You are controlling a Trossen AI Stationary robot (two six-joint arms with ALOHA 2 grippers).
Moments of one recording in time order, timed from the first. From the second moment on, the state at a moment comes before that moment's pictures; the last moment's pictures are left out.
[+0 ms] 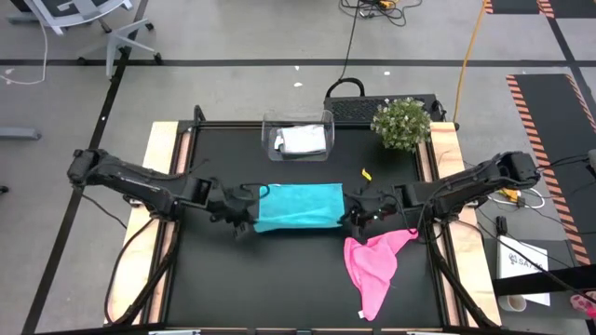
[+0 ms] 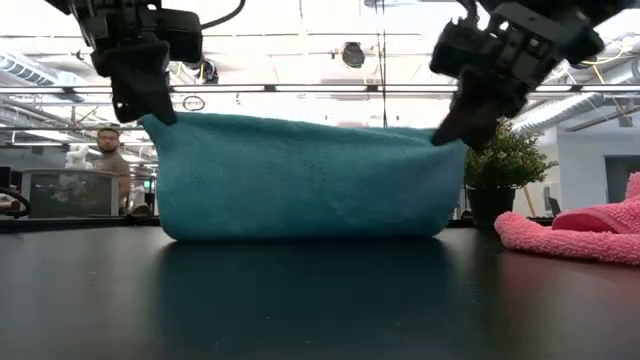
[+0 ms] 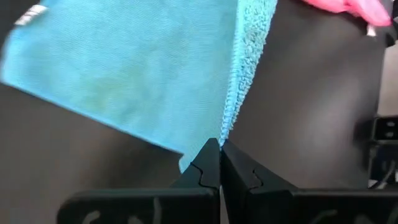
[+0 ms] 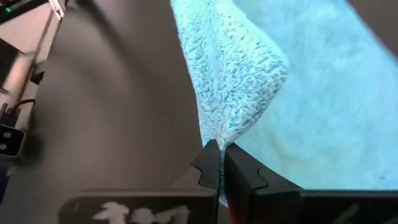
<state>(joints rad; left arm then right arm) -0.15 1.18 0.77 -0.50 0.04 -0.65 0.13 1.24 0.55 0.00 -0.02 0.44</state>
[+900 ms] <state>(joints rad) 0.09 1.33 0.77 -0.41 -0.08 -0.42 -0.01 1.24 0.43 0.08 0.11 0.26</state>
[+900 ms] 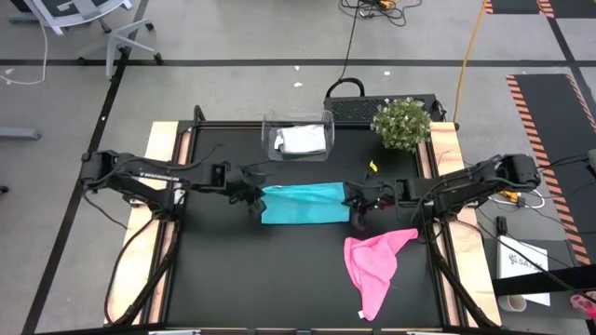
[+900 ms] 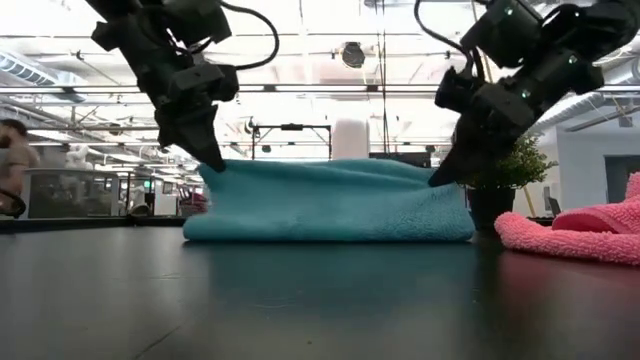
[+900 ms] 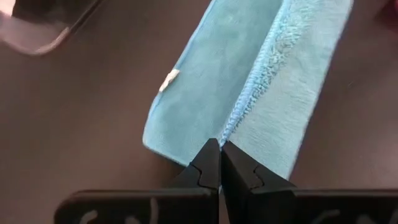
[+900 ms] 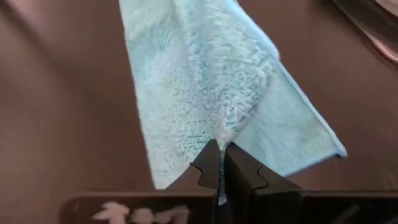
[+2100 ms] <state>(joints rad) 0.18 1.50 0.77 -0.18 -0.15 -0.33 -0.11 1.32 0.38 0.20 0.26 0.09</state>
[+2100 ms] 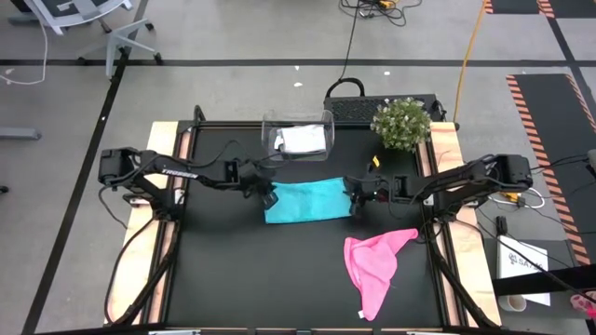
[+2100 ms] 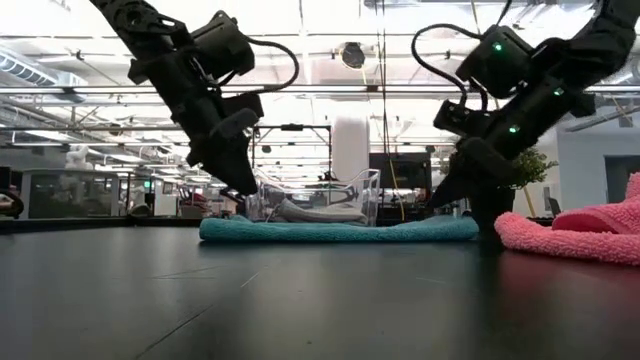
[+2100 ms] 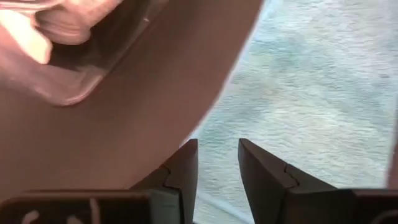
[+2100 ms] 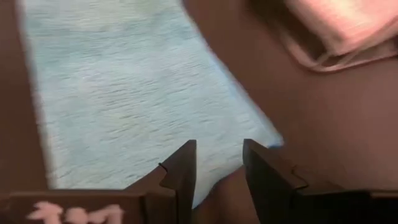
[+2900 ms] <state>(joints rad) -0.23 1.50 0.80 -0.35 -0.25 -0.21 -0.07 1.21 0.46 0.01 0.31 0.15</state>
